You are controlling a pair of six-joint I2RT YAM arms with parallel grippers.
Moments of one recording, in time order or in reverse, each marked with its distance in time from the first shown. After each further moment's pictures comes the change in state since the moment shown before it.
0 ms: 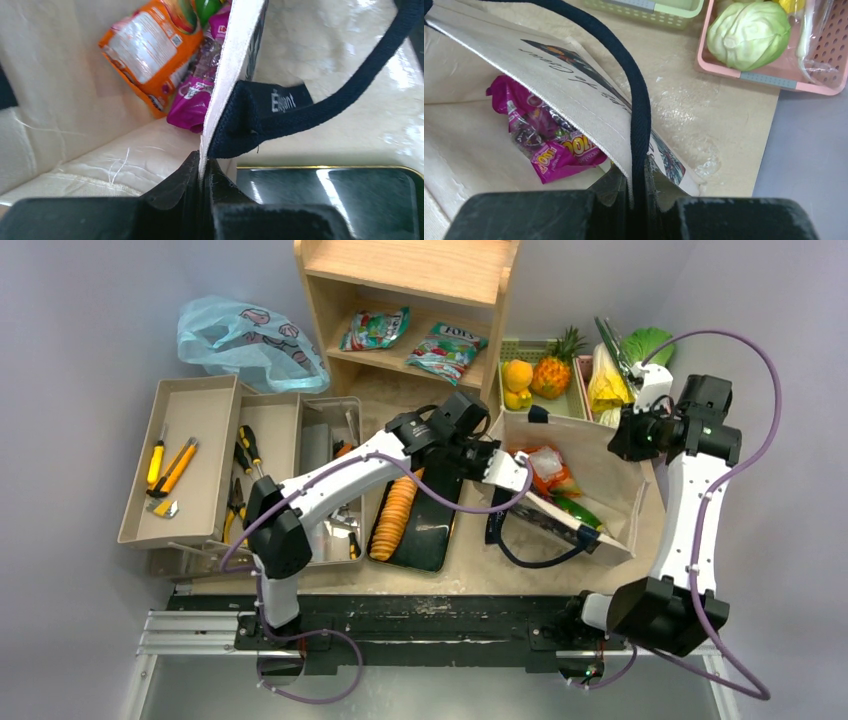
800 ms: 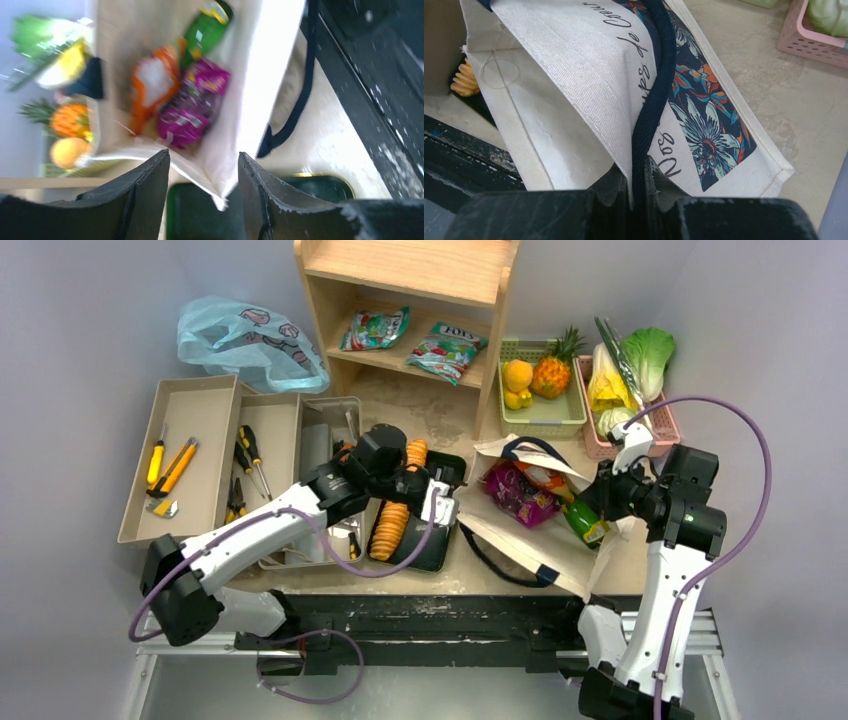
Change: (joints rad) left arm 0.068 -0.492 -0.672 0.447 0.241 -0.050; right arm 0.005 -0.415 -0.270 -0.138 -0.177 0.004
